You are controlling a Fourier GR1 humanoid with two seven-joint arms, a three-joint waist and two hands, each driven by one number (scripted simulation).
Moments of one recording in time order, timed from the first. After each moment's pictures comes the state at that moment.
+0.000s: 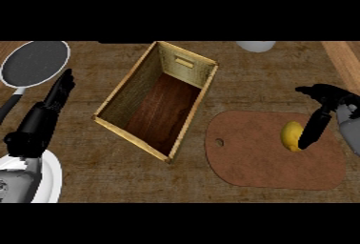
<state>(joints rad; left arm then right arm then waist) -0.17 0.43 -0.07 -1.55 0.01 0.06 -0.03 -0.56 -0.68 0.32 -1.23 0.10 0.52 0.89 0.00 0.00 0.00</state>
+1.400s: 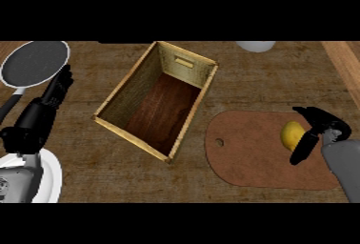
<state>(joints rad) -0.19 0.32 0.06 -1.58 -0.09 -0.07 0.01 -0.38 -0.48 0.13 -1.21 0.47 0.53 0.76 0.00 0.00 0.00</state>
